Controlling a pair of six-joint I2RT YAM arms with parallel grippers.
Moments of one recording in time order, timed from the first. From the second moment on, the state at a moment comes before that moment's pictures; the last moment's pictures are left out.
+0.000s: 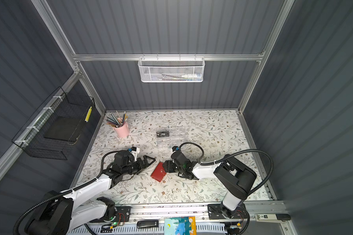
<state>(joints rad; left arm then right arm) -0.44 1.13 0.34 0.14 0.49 -0.89 0.89 1.66 0.65 0.29 -0.08 0.76</state>
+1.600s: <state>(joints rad) -0.49 1.27 0.39 0.22 0.48 -0.84 0.77 1.54 0.63 0.34 -0.10 0.75</state>
